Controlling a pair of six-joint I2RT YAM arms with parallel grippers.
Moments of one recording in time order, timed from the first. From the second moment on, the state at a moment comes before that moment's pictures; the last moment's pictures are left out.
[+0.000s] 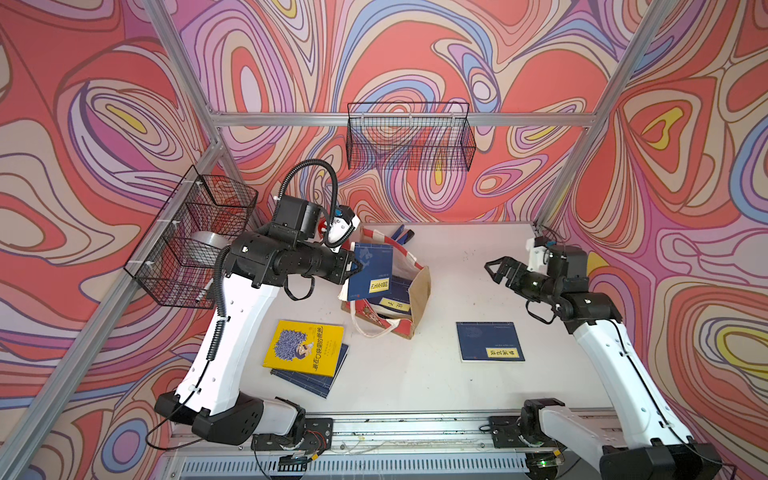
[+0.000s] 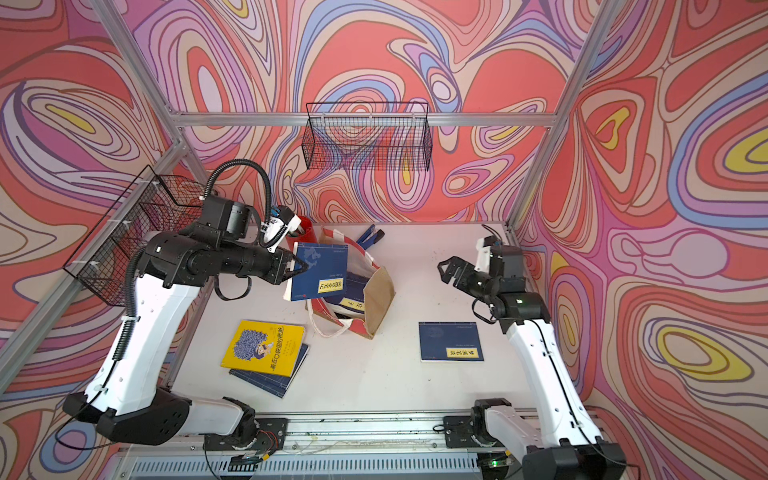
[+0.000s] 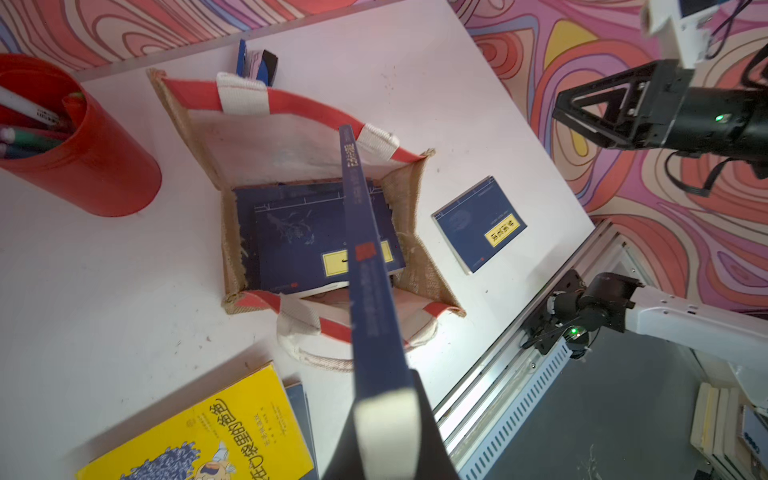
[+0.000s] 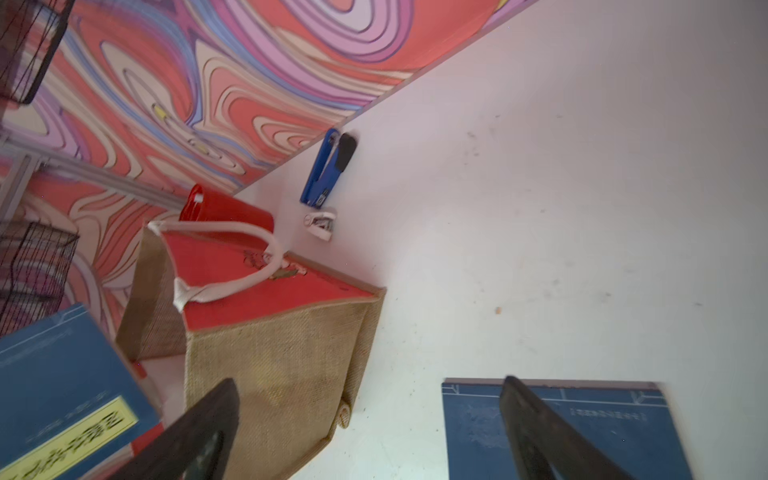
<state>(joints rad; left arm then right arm) -0.38 1.41 1.91 -1.38 0.38 -0.04 0.12 1.07 1.08 -0.62 -0.34 0.50</state>
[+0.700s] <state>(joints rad) -0.39 1.84 1.97 -1.40 0.54 0.09 0.67 1.38 1.33 -0.62 -0.26 0.36</state>
